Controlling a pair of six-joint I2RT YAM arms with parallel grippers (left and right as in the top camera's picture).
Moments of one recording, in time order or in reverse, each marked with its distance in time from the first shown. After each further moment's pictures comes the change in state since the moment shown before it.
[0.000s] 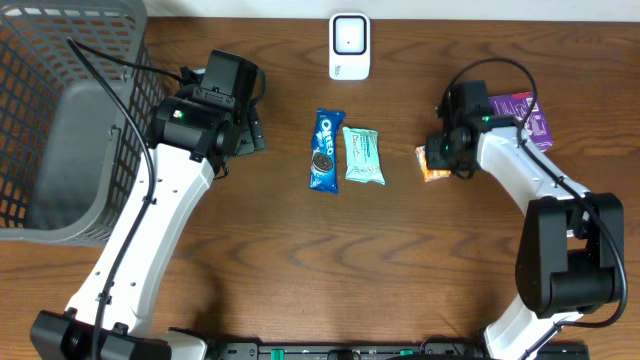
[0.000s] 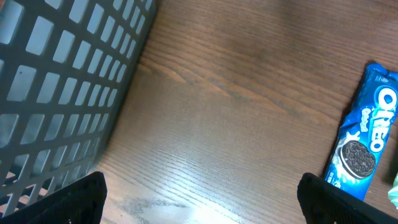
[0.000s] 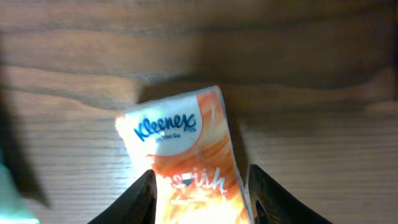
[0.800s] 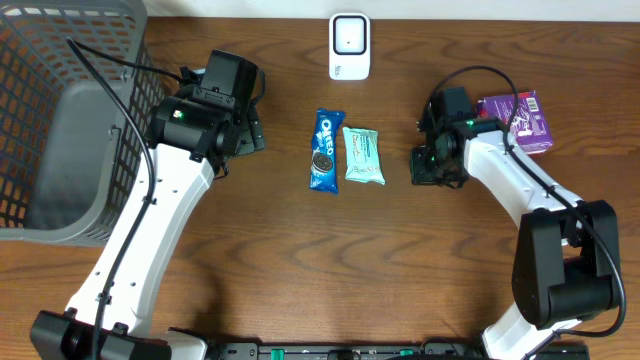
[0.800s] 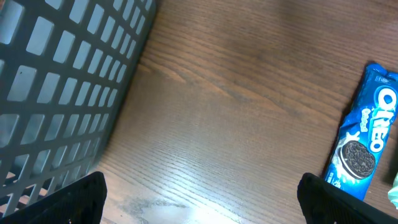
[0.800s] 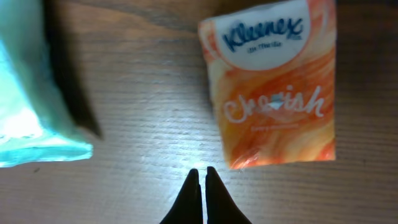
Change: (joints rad) left arm 0.000 0.000 0.000 0.000 0.000 0.000; right arm 0.083 -0.038 -0.030 -0.113 -0.063 0.030
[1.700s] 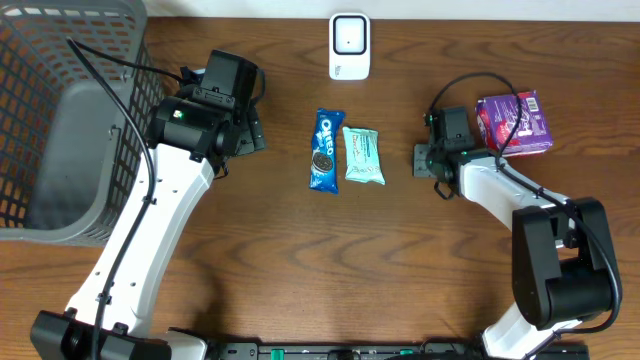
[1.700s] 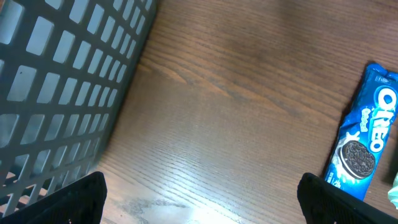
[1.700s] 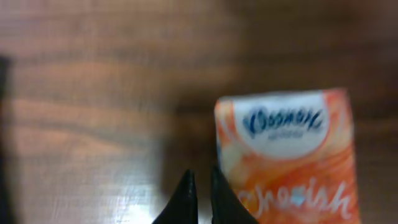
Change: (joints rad) left arm 0.000 0.000 0.000 0.000 0.000 0.000; right arm -0.006 -0.002 -0.223 0.552 0.181 0.019
